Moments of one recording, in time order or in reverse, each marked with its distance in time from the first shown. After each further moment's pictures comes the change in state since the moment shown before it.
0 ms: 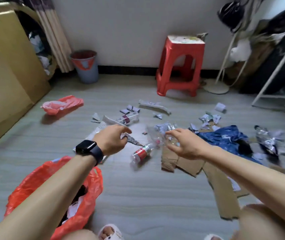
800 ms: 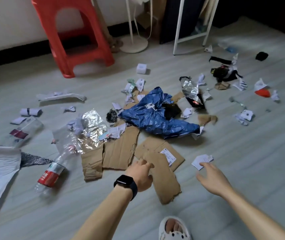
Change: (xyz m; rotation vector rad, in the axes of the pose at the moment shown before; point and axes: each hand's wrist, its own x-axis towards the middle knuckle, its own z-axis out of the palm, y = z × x) left_hand 0.127 0.316 0.350 0.117 -0.668 0.370; right_hand -0.246 0.378 0.176 0.421 -0.049 1.085
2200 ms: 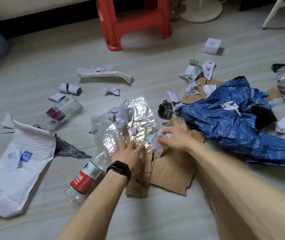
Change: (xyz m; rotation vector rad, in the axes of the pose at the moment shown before) left_hand 0.069 -0.258 -0.032 0.214 0.046 -0.407; right_hand 0.188 -0.359 0.106 -0.036 -0.241 -0.535
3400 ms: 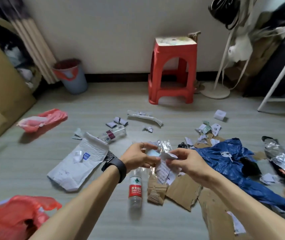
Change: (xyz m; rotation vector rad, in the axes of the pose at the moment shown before) left_hand -0.239 -0.048 -0.158 -1.457 0.092 0.085; right_hand -0.238 -0.152 -0.073 0.627 -0.094 -0.312
